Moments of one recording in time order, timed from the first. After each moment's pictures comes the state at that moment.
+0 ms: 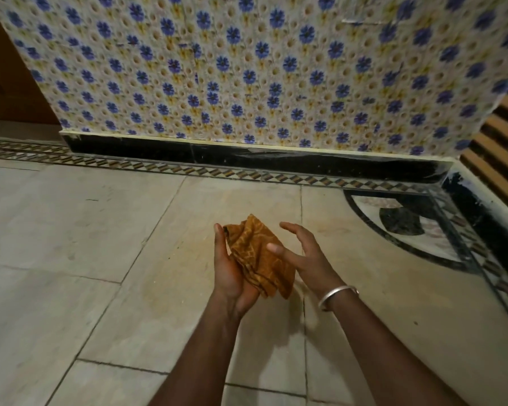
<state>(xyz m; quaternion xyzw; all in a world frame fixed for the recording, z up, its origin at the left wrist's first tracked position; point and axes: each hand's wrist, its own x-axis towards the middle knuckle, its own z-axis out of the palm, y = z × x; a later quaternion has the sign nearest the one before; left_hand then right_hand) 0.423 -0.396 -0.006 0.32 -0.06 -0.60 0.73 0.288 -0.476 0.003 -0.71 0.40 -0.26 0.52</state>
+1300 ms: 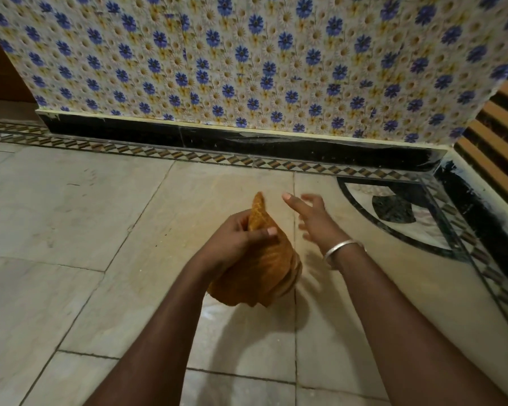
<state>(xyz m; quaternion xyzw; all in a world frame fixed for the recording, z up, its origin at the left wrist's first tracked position) 0.446 -0.405 0.034 0.62 -0.45 -0.47 0.45 0.286 -0.509 0.051 -0.61 0.50 -0.22 0.57</state>
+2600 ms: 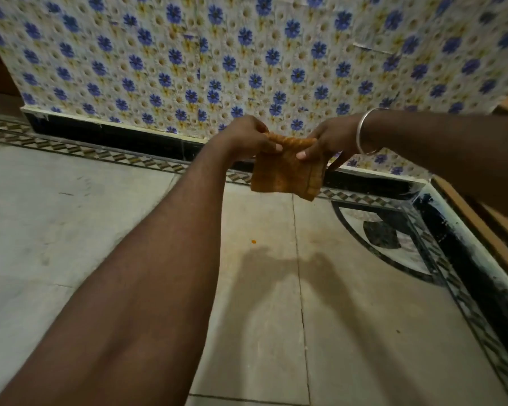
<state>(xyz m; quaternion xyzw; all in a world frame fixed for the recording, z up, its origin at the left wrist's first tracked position) 0.563 -0.511 0.197 0.68 -0.55 -0.31 0.38 0.383 -0.605 0.254 -0.79 0.50 0.08 0.34</state>
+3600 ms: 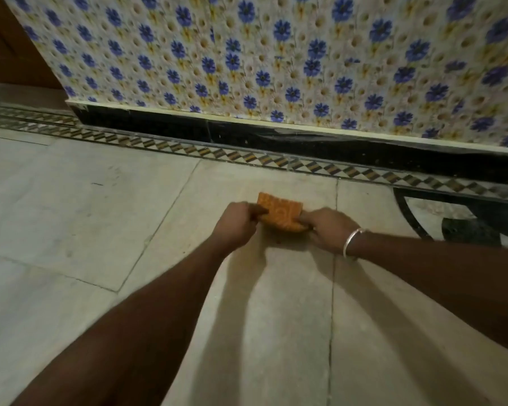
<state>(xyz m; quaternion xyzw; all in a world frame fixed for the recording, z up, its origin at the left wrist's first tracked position) 0.558 -0.535 -0.032 0.81 -0.52 -0.19 0.22 0.364 -0.663 -0.027 -0.96 0.25 0.05 0.12</state>
